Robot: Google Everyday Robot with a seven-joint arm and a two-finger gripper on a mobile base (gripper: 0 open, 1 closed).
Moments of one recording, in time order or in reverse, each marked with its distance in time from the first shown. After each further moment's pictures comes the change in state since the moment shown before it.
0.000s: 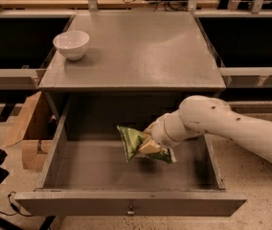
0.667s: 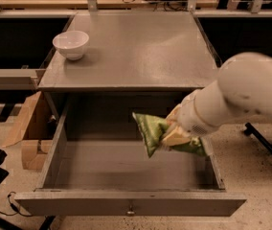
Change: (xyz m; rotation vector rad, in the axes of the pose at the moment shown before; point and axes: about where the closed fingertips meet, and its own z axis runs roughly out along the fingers) arm -0.023 0.027 -0.161 0.057 0.115 -0.035
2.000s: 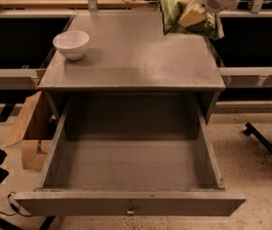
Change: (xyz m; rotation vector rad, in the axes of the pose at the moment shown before) arm -0.087 -0.280 -0.136 0.449 -0.033 -0.064
